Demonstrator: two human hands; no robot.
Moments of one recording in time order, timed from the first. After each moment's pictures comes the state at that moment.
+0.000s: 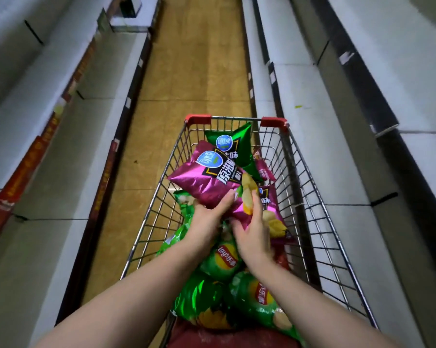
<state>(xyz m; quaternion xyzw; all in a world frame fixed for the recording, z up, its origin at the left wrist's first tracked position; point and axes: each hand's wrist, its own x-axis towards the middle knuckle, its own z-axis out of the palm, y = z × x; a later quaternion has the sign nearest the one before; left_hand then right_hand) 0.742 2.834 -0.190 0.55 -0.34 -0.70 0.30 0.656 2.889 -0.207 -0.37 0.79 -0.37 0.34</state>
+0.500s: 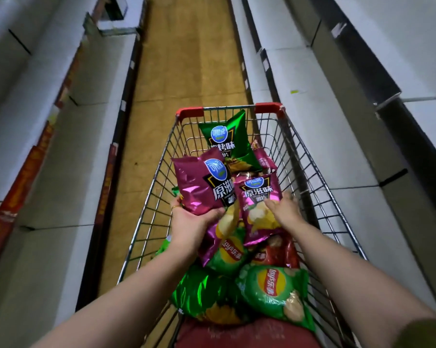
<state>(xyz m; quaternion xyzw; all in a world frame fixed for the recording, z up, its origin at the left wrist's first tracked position) 0.765 2.839 -0.204 0.65 -0.43 -0.57 0.28 0.551 2.863 -0.290 -0.27 0.87 -0.15 0.38</state>
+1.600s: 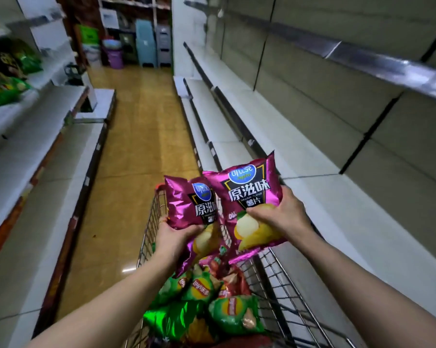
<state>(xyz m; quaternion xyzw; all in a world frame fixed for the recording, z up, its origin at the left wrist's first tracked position) 0.795 2.867 -0.055 0.51 -0.49 -0.63 0.34 0.597 2.971 0.022 -0.35 0.84 -0.38 0.17</state>
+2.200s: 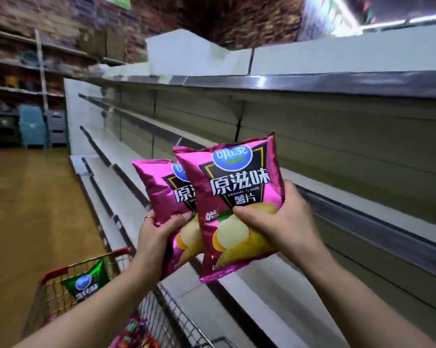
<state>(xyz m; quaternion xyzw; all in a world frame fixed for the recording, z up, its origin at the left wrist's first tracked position) 0.723 3.032 0.146 0.14 -0.49 -0.78 0.37 0.644 3.212 0.231 -0.31 0.78 -0.53 -0.08</state>
